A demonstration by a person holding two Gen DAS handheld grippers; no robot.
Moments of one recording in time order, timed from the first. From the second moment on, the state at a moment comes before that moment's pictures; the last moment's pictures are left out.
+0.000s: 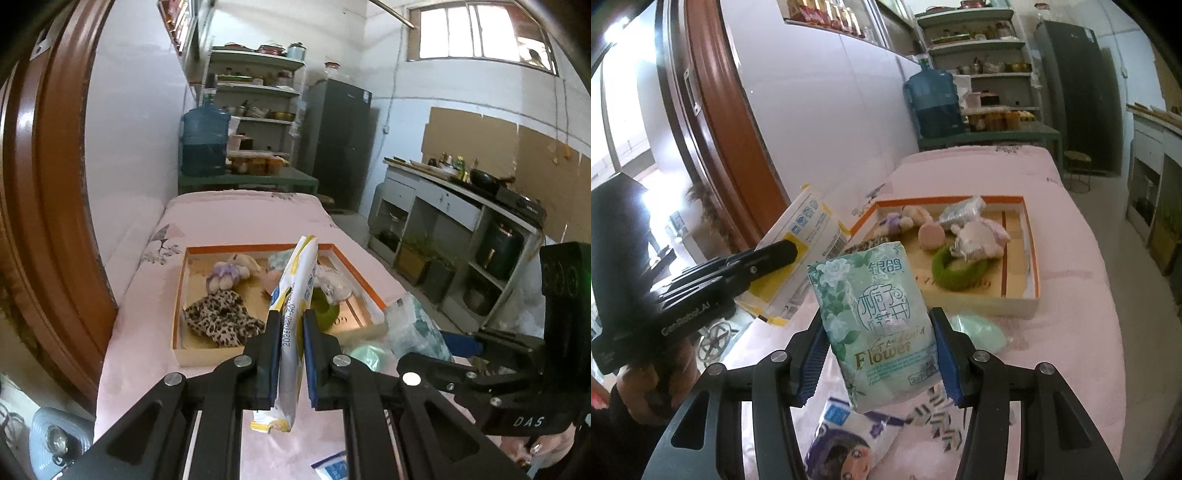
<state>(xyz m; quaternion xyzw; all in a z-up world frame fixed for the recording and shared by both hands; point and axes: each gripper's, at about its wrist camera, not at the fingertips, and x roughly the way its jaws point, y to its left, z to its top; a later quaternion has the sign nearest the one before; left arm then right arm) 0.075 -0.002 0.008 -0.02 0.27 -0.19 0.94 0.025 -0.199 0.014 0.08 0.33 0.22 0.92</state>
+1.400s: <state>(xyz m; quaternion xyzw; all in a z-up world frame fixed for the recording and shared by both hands) 0.207 0.029 -0.001 -0.12 0.28 -0.15 0.94 0.178 -0.186 0.015 0.09 0.34 0.19 0.92</state>
